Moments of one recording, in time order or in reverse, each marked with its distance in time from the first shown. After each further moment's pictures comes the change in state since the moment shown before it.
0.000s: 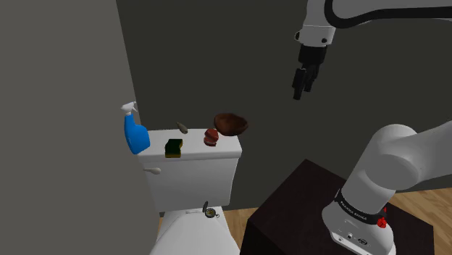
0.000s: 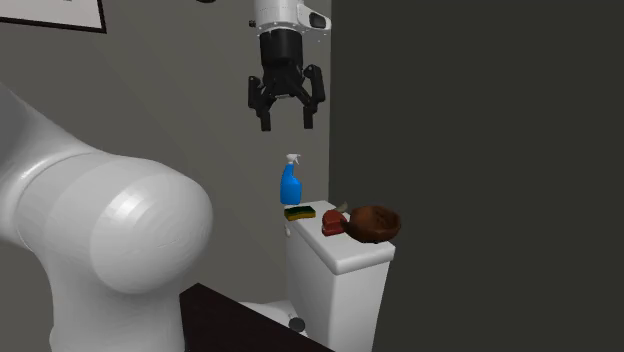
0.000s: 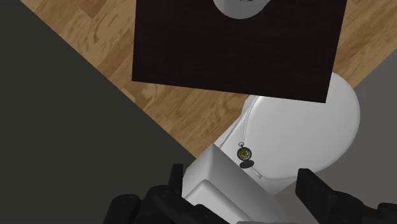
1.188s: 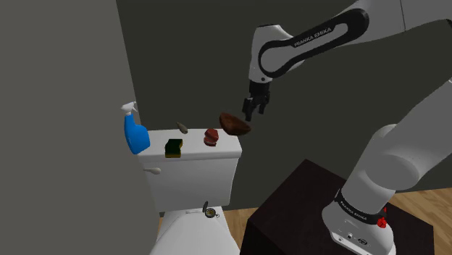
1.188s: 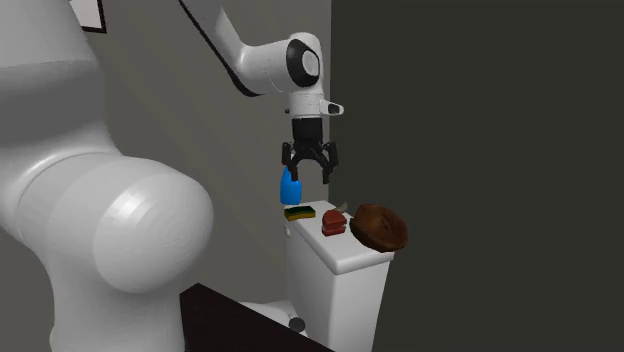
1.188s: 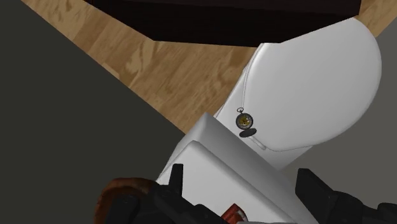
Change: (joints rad) arm 0.014 0.531 0.049 0.029 0.033 0.527 0.122
